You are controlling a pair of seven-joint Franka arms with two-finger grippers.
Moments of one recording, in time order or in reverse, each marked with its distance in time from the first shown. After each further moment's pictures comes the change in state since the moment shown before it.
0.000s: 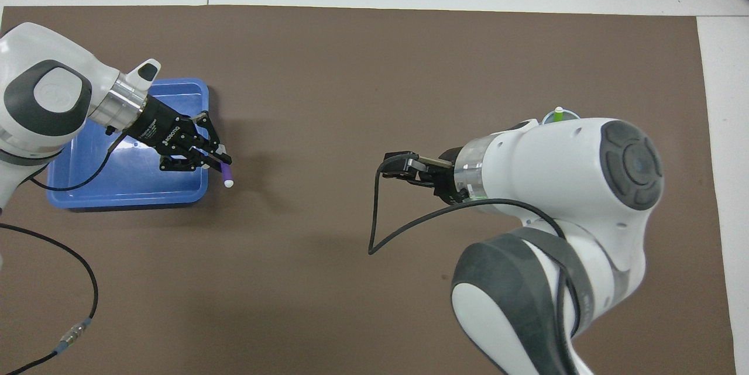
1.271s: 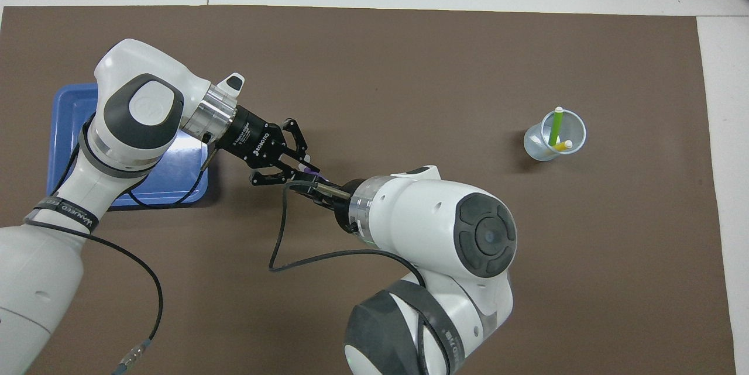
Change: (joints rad) left arm -0.197 -0.022 0.000 -0.067 -0.288 0.066 -0.372; right arm 0.218 0.103 -0.002 -0.004 0.005 0.289 0.254
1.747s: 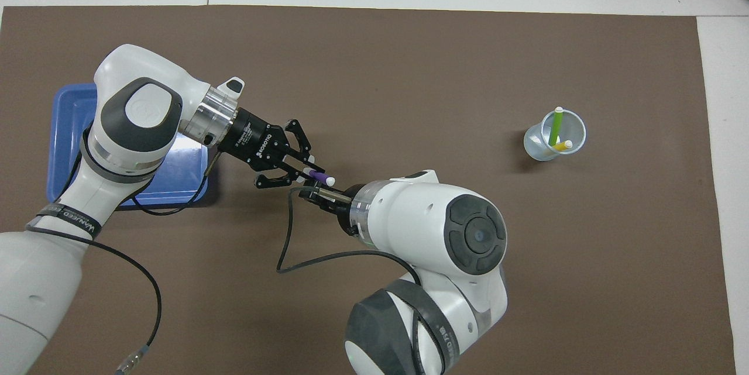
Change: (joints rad) left arm -0.002 -0.022 -0.001 -0.030 -0.048 -0.019 -0.062; right arm 0.002 0.012 0.000 -0.029 -0.027 0.008 0.000
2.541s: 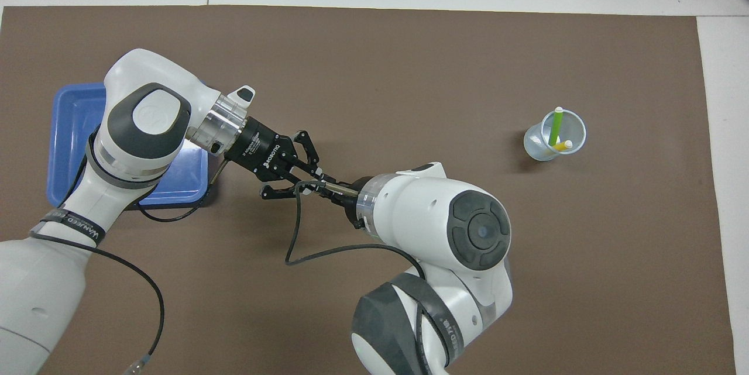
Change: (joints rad) left arm -0.022 -0.025 -0.001 -0.021 -0.002 -0.029 -0.006; right arm -0.005 0.005 -0.014 0.001 -0.048 0.009 -0.002
